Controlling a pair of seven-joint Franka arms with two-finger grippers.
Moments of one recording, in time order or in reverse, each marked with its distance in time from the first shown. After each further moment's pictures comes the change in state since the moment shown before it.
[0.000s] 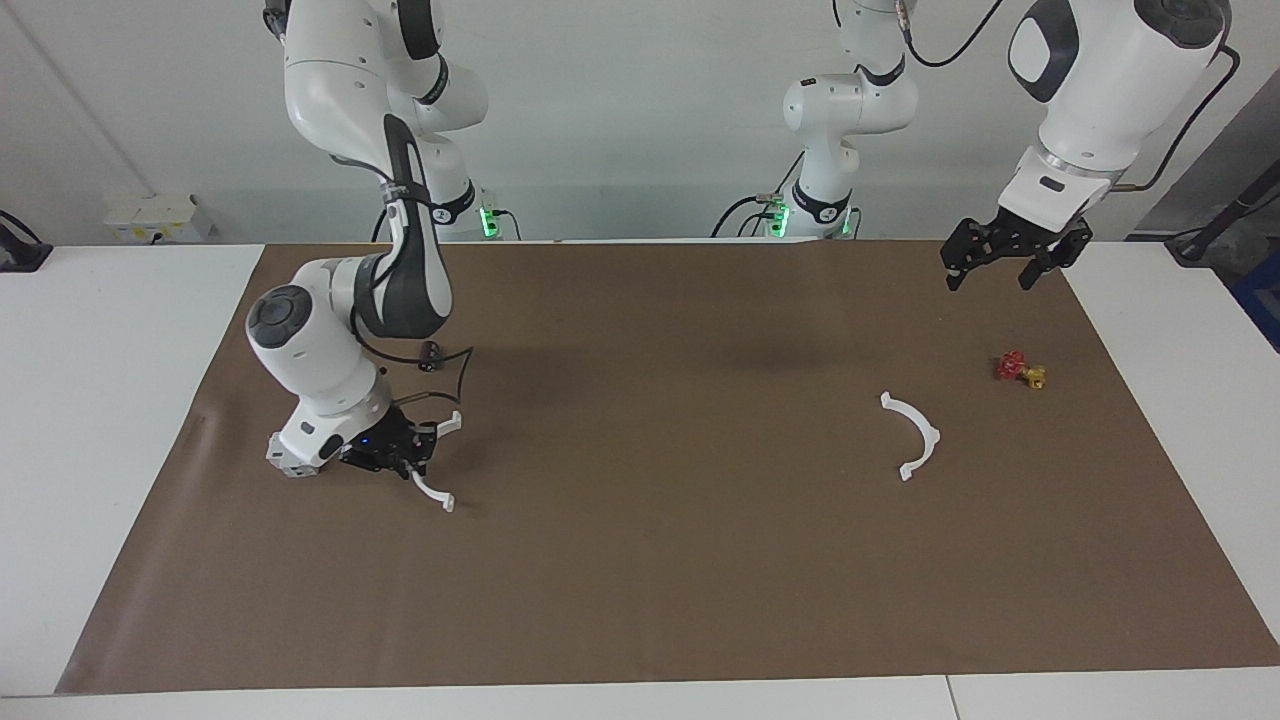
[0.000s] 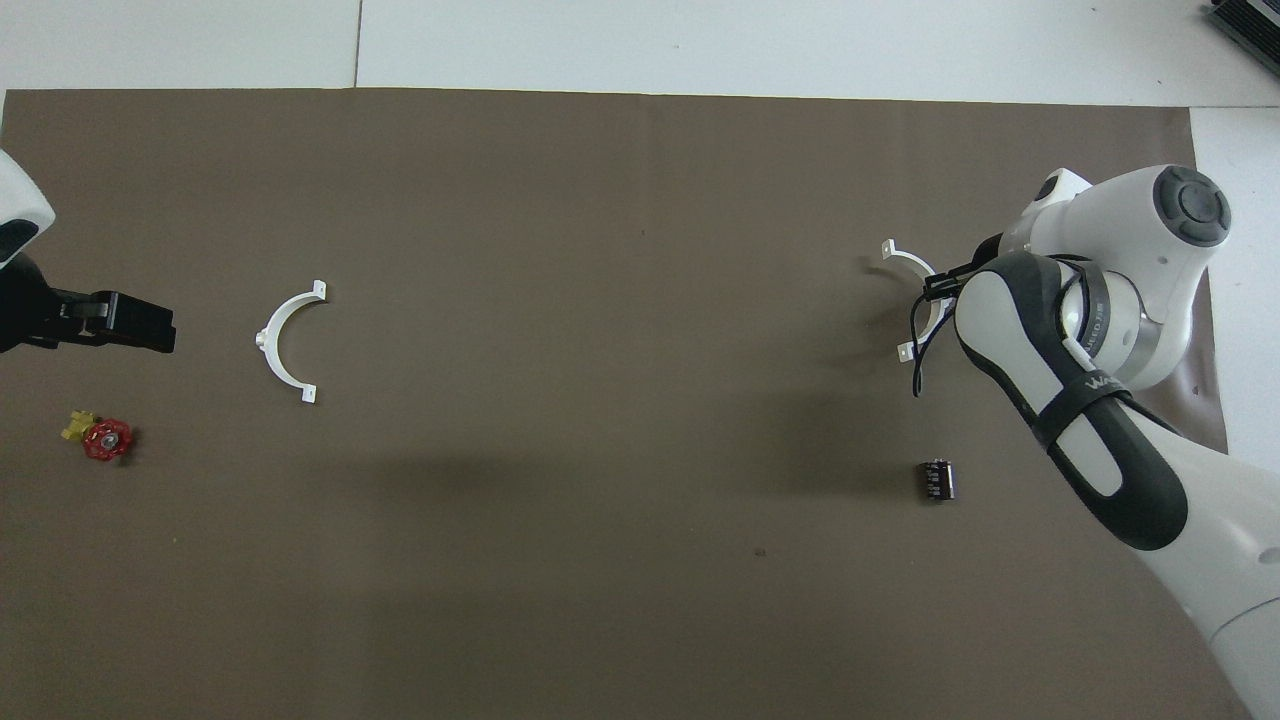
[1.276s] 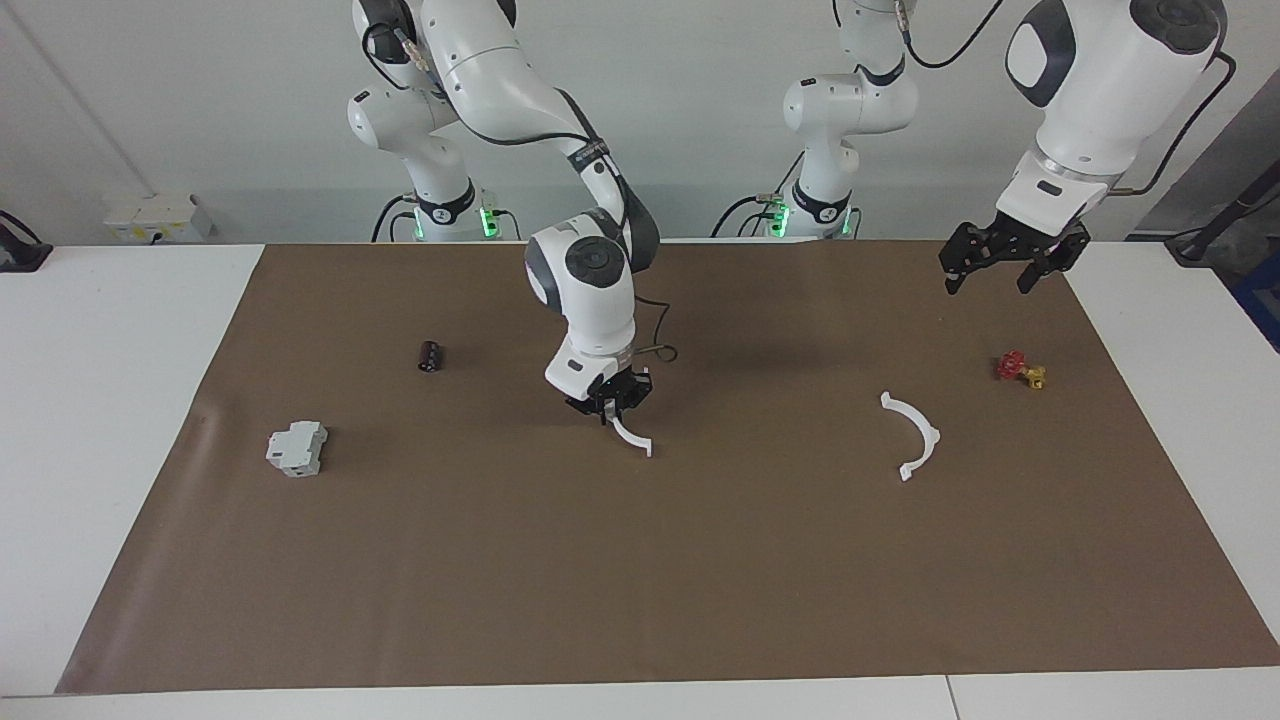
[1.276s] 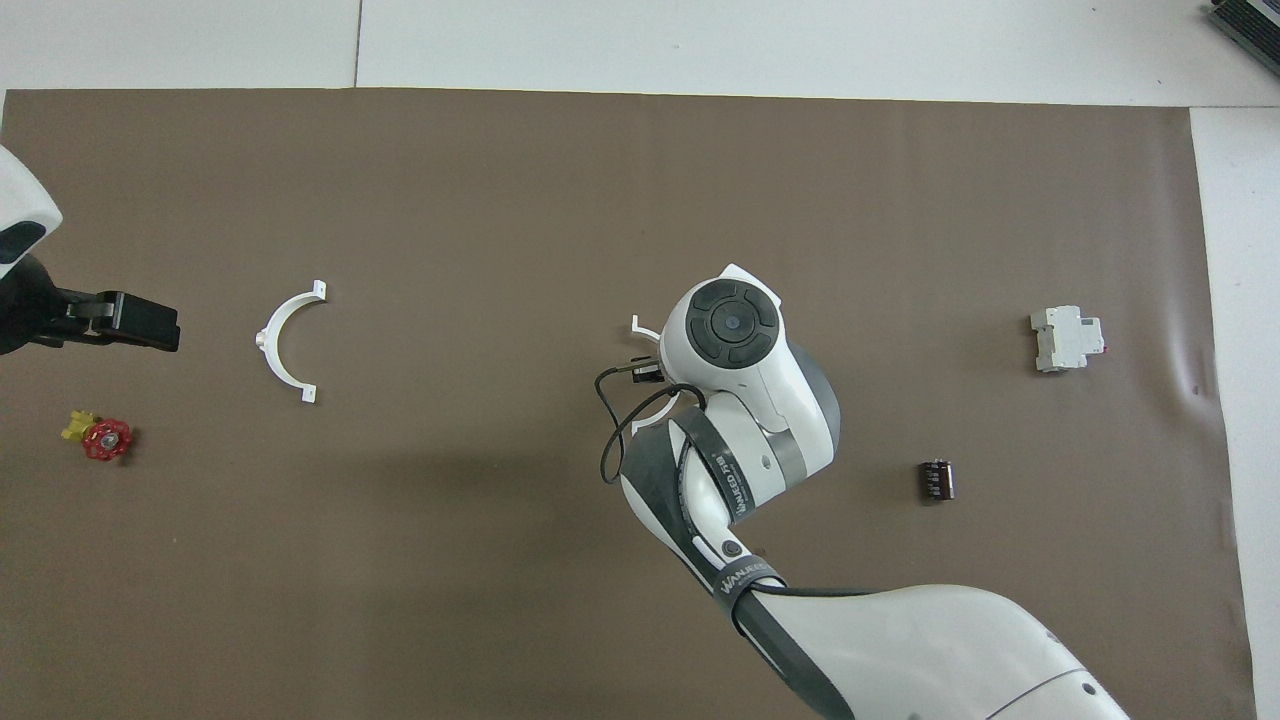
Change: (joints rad) left arm 0.000 -0.001 0.000 -0.016 0.000 0.020 0.000; right arm 0.433 0.059 0.007 -0.026 -0.089 0.092 0.479
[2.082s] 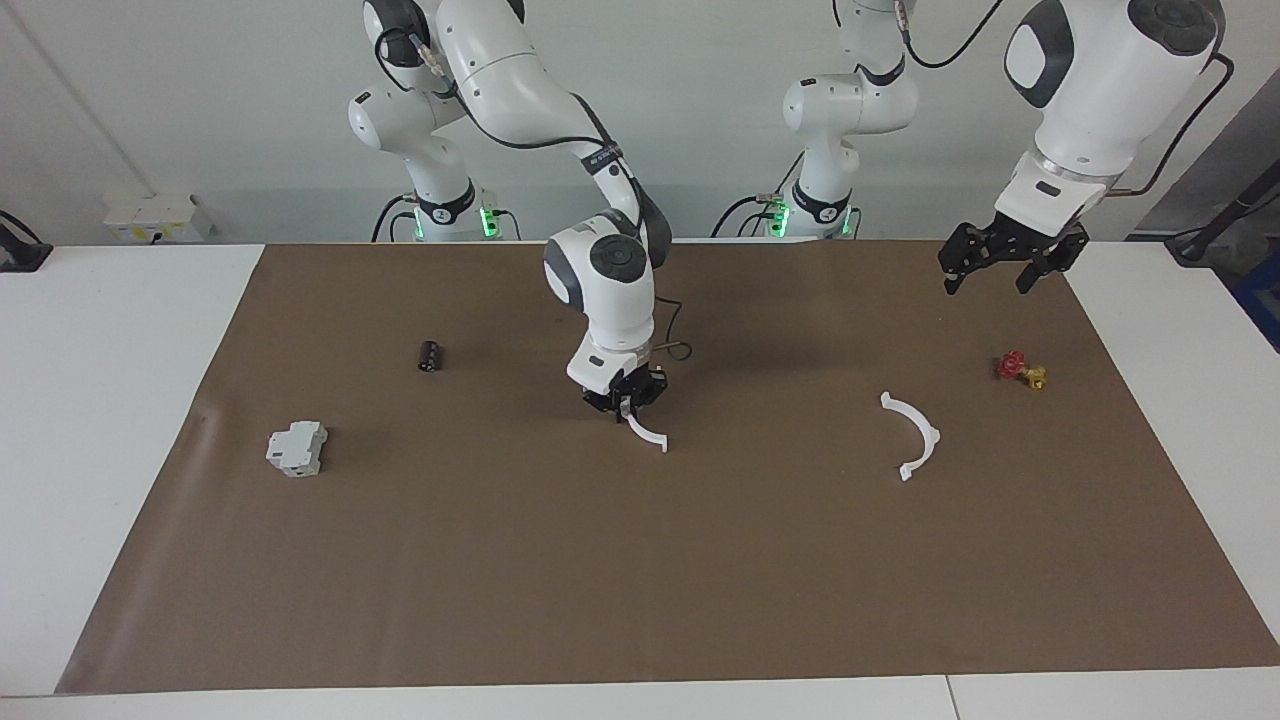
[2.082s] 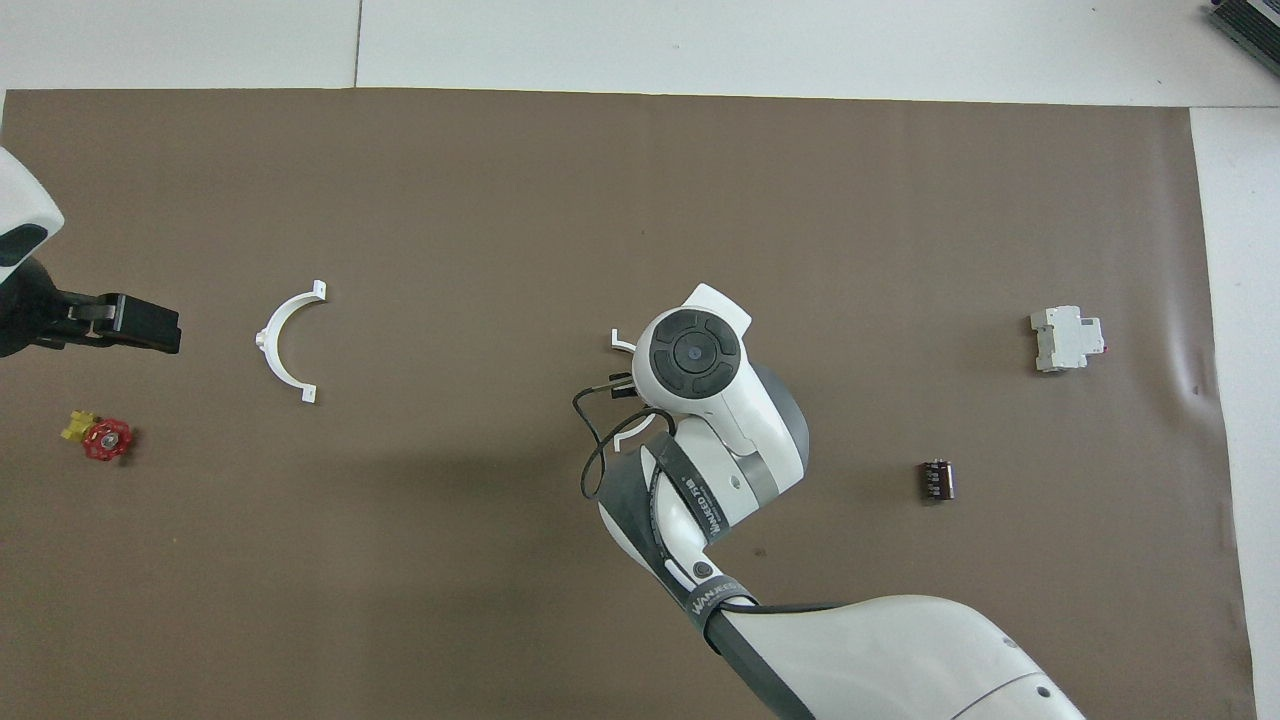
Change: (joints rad) left arm 0.000 -0.003 0.000 -0.006 0.000 0.003 0.000; right arm 0.042 0.020 -0.001 -0.009 -0.023 0.041 0.059
